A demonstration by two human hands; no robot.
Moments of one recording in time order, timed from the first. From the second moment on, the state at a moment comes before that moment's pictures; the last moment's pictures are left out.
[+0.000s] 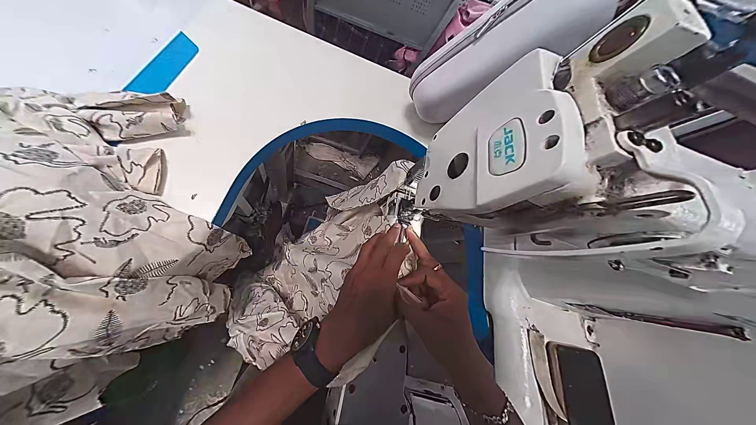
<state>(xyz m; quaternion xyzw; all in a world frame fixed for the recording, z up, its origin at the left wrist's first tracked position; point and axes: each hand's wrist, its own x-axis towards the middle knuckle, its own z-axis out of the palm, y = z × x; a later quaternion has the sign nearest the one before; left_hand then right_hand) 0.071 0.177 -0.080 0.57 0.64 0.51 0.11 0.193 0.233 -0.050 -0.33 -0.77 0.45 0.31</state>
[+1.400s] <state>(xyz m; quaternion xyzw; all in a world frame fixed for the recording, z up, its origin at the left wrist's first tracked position) 0.040 0.097 -0.037 0.63 0.56 0.28 0.46 0.207 0.109 0.071 -0.34 -0.92 0.11 -0.14</state>
